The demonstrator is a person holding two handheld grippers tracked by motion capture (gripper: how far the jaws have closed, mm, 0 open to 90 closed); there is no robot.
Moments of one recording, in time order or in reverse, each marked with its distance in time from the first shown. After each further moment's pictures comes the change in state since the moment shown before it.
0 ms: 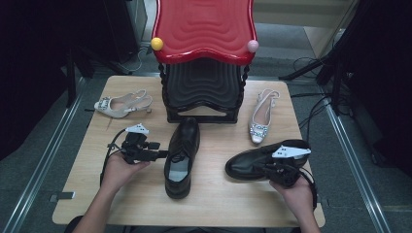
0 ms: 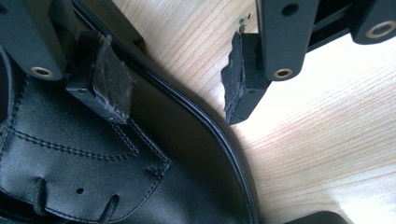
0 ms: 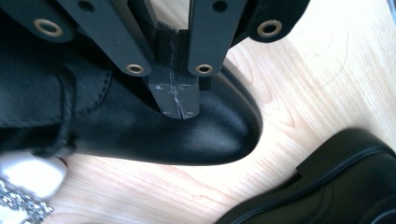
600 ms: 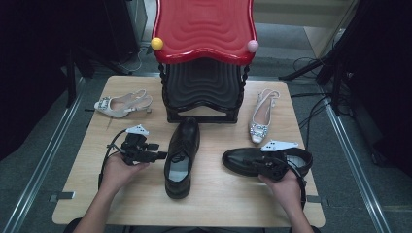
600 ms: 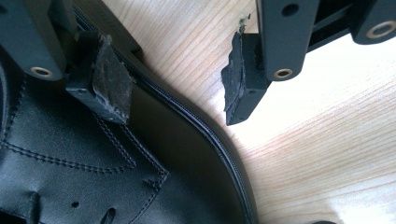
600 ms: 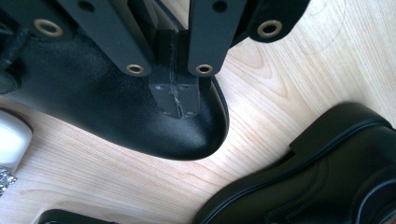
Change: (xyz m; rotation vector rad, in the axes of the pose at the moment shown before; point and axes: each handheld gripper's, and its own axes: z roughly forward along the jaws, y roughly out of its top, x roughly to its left) left arm -0.001 -0.002 -0.001 0.023 0.005 0.002; right arm 0.009 0.018 0.021 -0.012 0.016 -0.003
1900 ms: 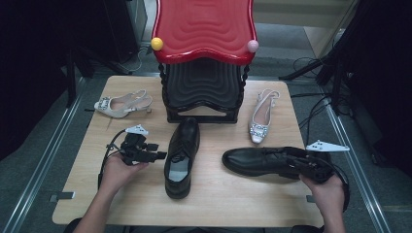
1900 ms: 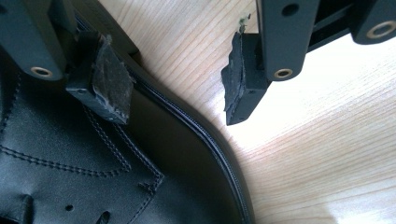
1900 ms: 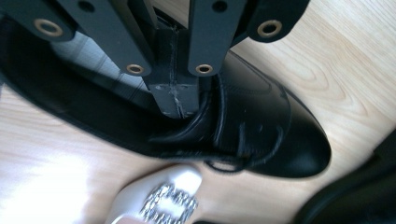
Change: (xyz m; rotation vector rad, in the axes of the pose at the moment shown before) left arm 0.003 -0.001 -0.001 0.004 0.003 -0.013; right arm -0.052 -0.023 -0.086 -0.006 -0.231 0.108
